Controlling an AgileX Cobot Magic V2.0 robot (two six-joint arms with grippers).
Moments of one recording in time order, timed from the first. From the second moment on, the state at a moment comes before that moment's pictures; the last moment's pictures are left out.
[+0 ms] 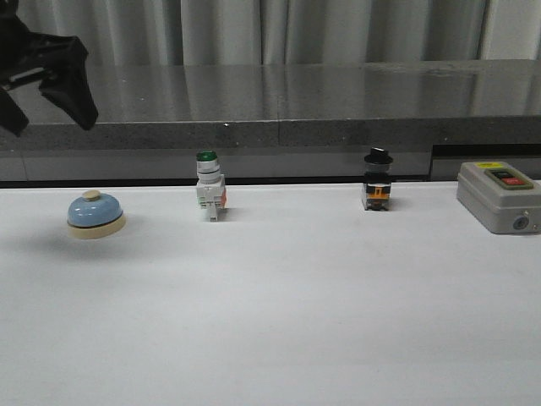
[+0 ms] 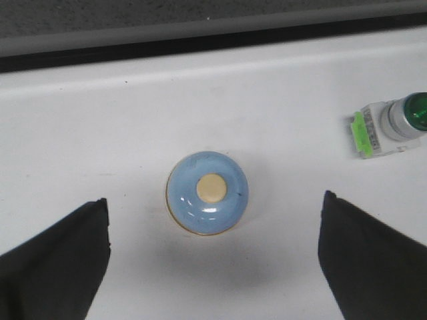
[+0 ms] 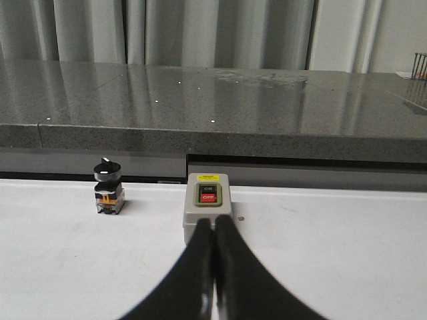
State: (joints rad) left arm -0.10 1.74 -1.32 -0.27 0.64 0.18; right arm 0.00 -0.01 0.03 -0.02 0.03 0.00
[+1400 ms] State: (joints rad) left arm -0.11 2.15 -1.62 -0.24 0.81 0.18; right arm 0.00 -0.01 0.03 -0.02 0.03 0.00
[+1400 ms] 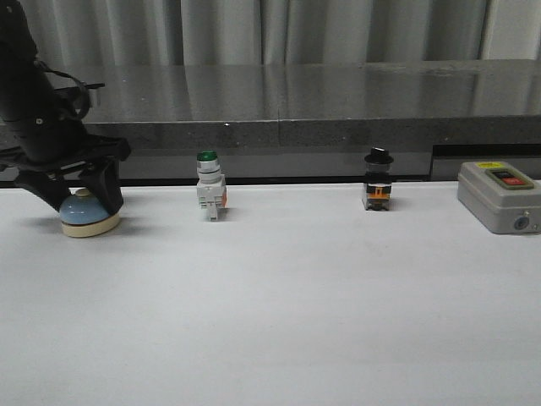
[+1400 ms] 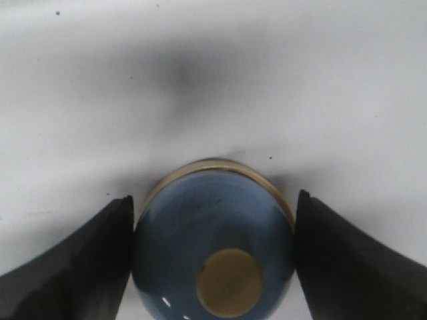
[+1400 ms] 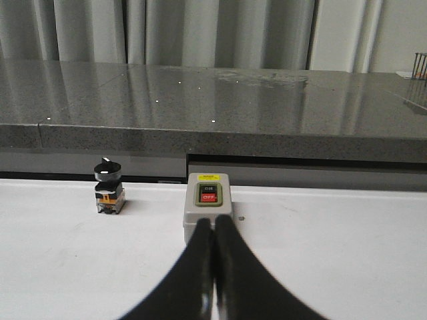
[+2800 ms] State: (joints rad) left arm -0.63 2.16 -1.93 -0.21 1.03 0.20; right arm 0.00 -0.01 0.03 -0.02 0.03 0.00
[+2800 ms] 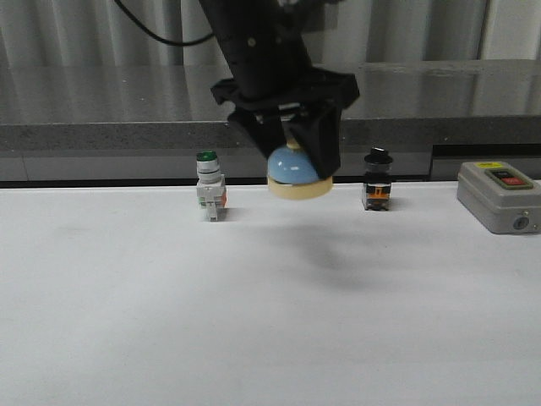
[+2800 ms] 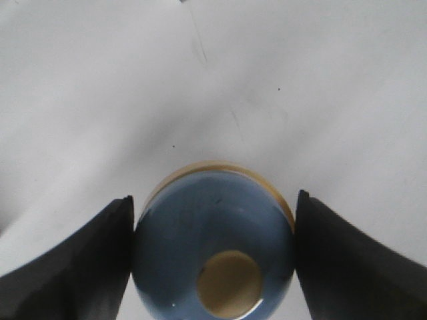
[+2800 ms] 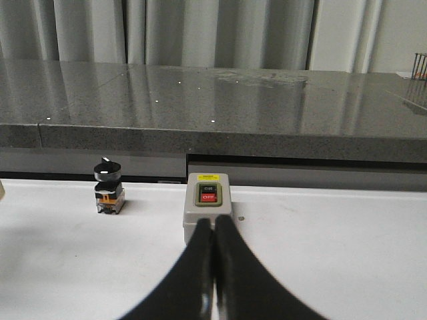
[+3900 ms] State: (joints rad) left arm -0.63 2.23 -1.93 -0.21 1.00 0.20; right arm 0.00 -0.01 0.03 -0.02 0.03 0.00
